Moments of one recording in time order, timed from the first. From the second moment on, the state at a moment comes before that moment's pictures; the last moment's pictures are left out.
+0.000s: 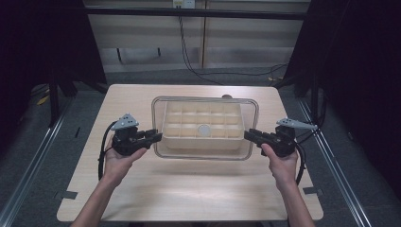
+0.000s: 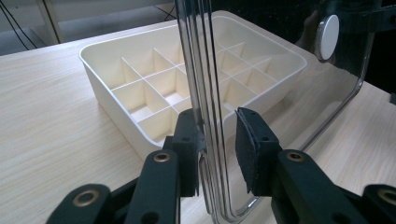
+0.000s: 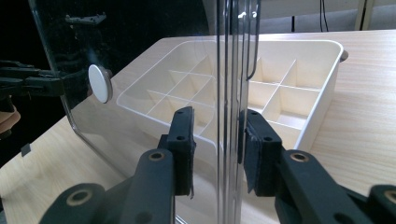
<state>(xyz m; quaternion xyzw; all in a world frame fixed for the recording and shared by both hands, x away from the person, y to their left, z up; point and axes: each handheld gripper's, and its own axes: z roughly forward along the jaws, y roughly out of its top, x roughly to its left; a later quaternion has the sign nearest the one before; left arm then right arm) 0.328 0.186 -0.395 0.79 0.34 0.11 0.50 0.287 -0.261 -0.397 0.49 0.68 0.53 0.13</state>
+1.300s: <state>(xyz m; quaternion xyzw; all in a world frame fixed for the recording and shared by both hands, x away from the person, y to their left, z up) 0.283 0.196 -0.407 0.81 0.33 0.10 0.48 0.240 -0.255 -0.404 0.48 0.70 0.52 0.11</state>
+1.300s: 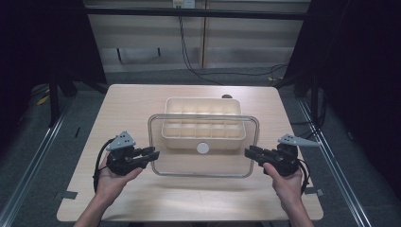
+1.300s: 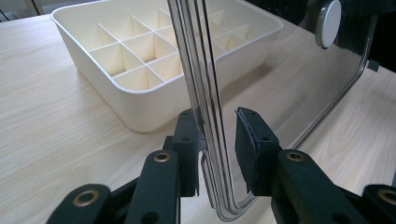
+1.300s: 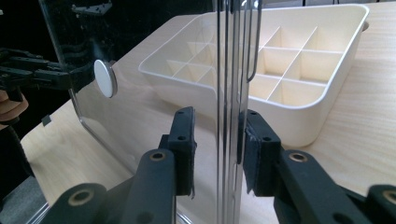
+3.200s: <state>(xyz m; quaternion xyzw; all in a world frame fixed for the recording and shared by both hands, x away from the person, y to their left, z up) 0.250 0.197 -0.448 0.84 0.32 0.06 0.43 0.210 -0.248 -0.445 0.49 0.72 0.48 0.09</state>
